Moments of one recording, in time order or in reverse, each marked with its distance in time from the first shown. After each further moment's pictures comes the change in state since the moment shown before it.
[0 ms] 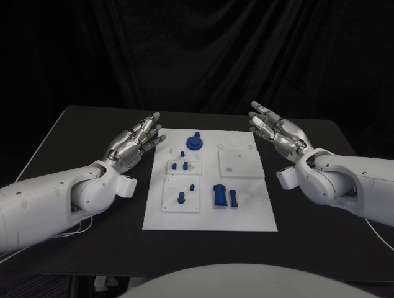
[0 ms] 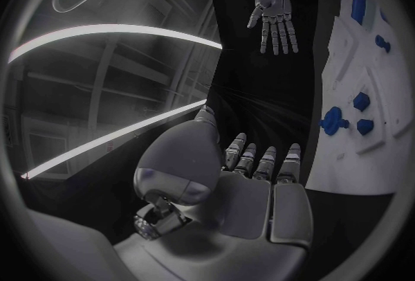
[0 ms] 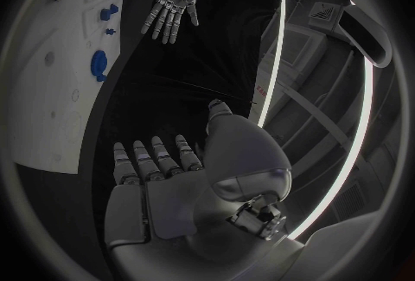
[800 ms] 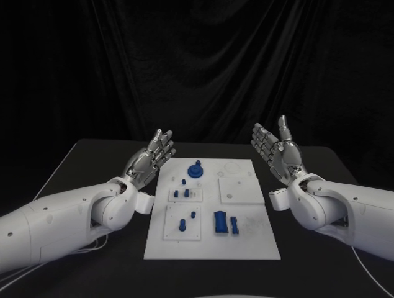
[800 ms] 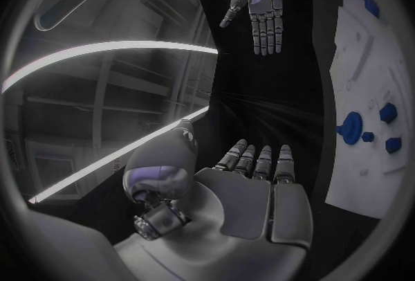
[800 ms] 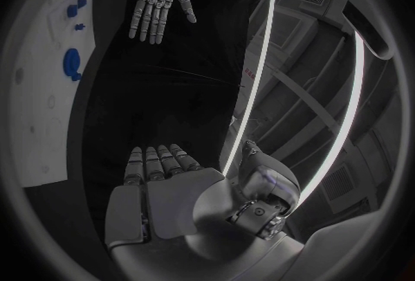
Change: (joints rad) left arm -0.029 0.045 0.070 0.013 -0.036 -0.162 -0.029; left_hand -0.564 -0.096 0.065 -0.133 -0.120 -0.114 0.009 -0.026 -0.029 0.002 0.028 -0.063 -0.011 0.005 -0.080 0.000 0.001 -0.056 -0.004 -0.158 -0.008 -0.026; right arm -0.074 0.094 0.128 -0.015 0.071 -0.073 0.001; right_hand -1.092 -0.133 0.167 -0.287 -0.351 -0.138 0.106 -0.079 -0.027 -0.020 -0.098 -0.280 -0.077 -0.036 -0.197 -0.157 -0.029 -0.070 -0.048 -0.288 -0.019 -0.131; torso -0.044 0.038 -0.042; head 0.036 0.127
